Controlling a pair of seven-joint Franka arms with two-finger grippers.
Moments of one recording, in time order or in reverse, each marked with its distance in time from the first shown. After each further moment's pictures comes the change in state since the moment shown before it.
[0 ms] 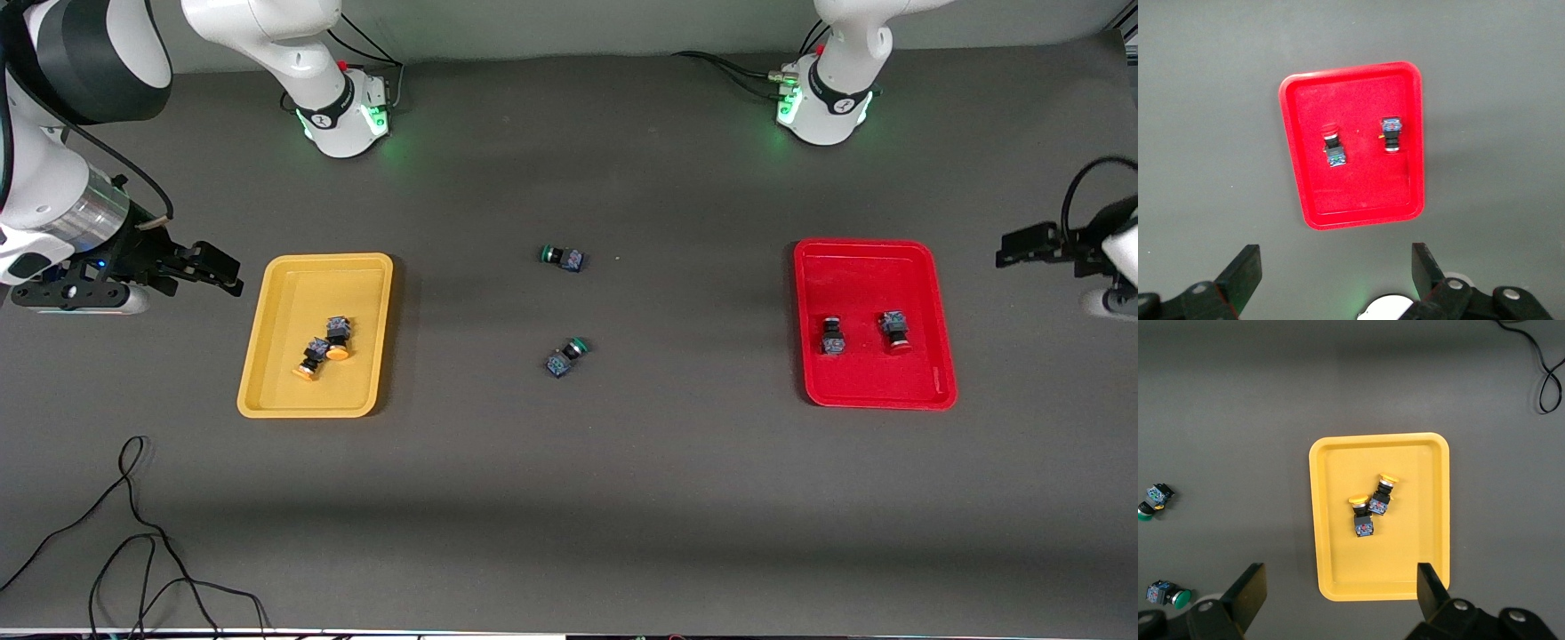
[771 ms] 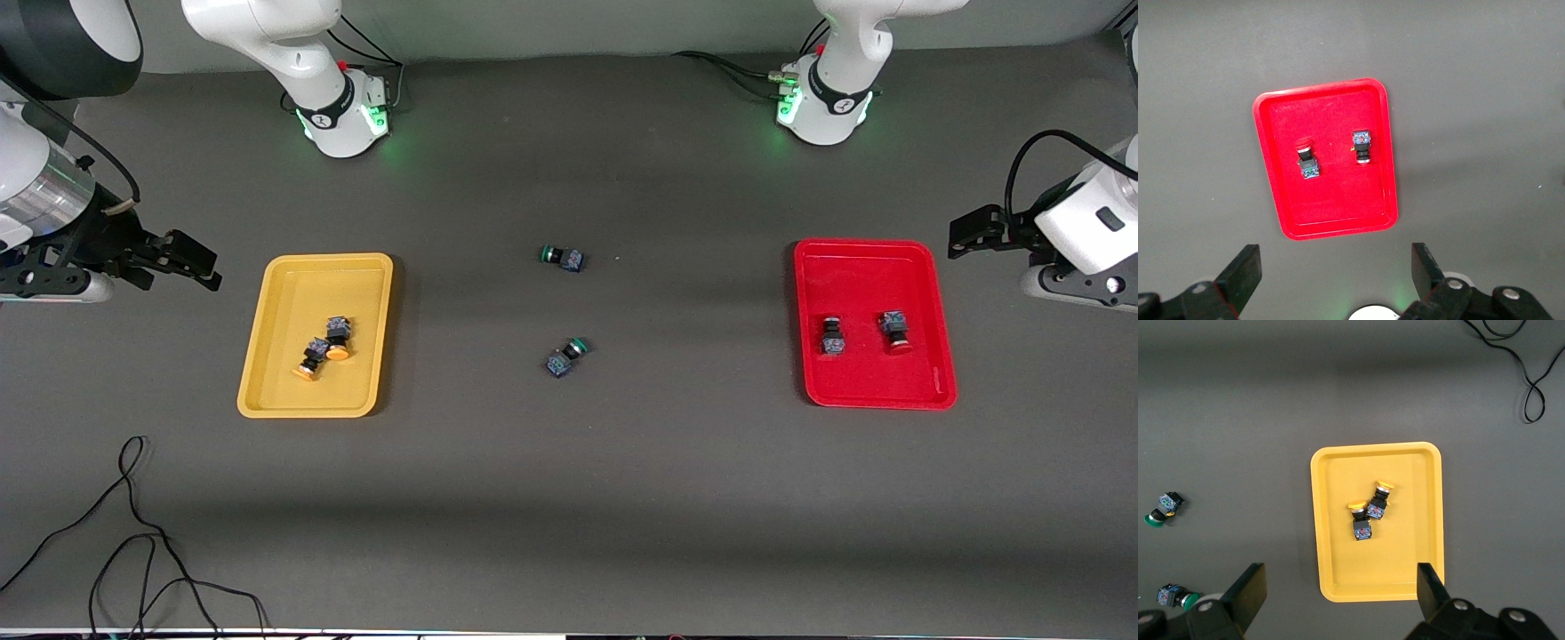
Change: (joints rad) left arm -0.193 -0.019 0.098 -0.002 -0.019 0.023 -0.103; right arm -0.007 -0.007 -0.005 0.063 0.000 -0.043 0.000
